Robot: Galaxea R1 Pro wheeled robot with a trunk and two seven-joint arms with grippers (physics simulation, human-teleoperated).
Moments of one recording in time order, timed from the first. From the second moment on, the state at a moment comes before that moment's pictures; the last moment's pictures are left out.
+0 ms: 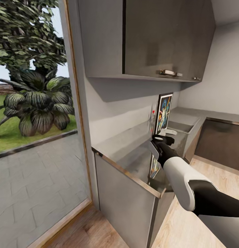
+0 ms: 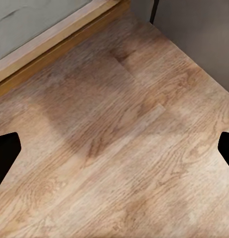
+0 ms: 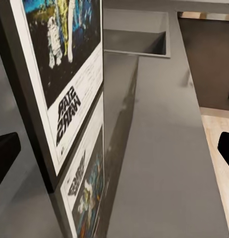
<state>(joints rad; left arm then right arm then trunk) 0.02 0.06 0.13 -0.62 0.04 -0.14 -0.08 -1.18 0.12 -0.07 -0.38 -0.01 0.18 -0.64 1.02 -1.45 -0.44</state>
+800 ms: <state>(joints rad) 0.03 0.08 0.13 -0.63 0.04 -0.14 -0.08 -1.18 0.12 -0.06 -0.31 -0.01 0.08 -0.63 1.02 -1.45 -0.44</state>
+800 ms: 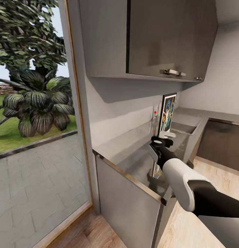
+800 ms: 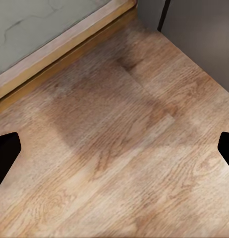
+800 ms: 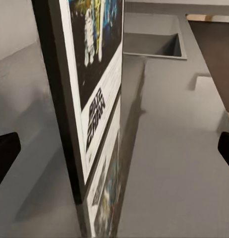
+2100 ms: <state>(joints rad) 0.03 0.08 0.13 -0.63 0.04 -0.14 -0.08 -1.18 0.12 -0.06 -0.31 -0.01 0.08 -0.63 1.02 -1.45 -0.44</state>
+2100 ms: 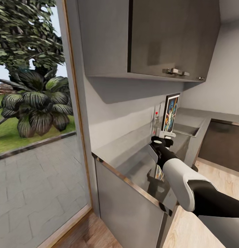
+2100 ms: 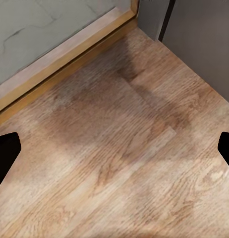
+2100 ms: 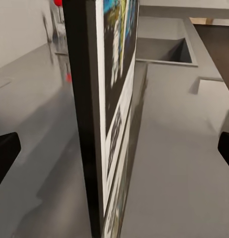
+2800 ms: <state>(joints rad) 0.02 0.08 0.13 -0.63 0.04 -0.14 -0.08 -1.18 0.12 -0.06 -0.31 -0.01 0.08 -0.63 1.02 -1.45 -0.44</state>
